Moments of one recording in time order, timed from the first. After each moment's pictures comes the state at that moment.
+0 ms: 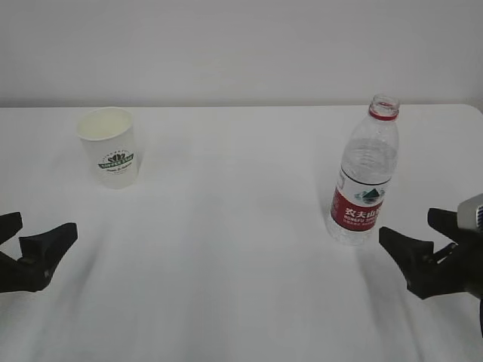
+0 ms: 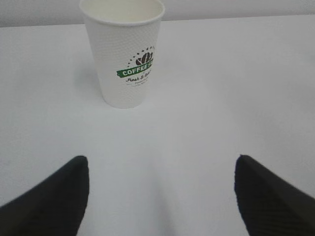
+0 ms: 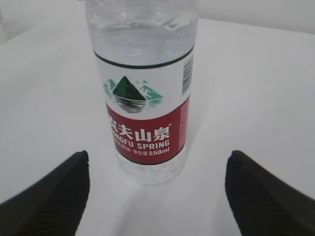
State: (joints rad) left arm -0.21 1.65 -0.12 0.12 -1.14 -0.13; right arm 0.05 1.74 -0.17 -0.33 -1.14 -0.01
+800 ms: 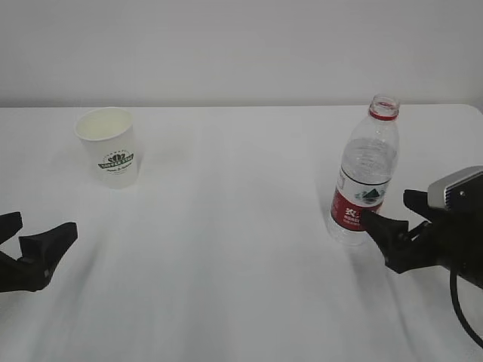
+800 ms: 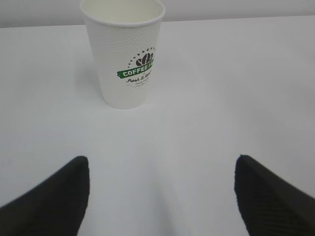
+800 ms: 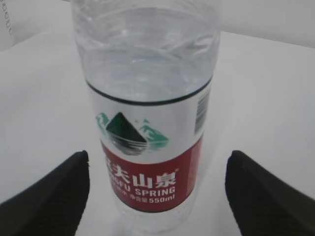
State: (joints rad) left arm -0.21 1.65 -0.12 0.12 -1.14 -0.13; right arm 0.05 1.86 -0.32 -0.39 -1.14 -0.01
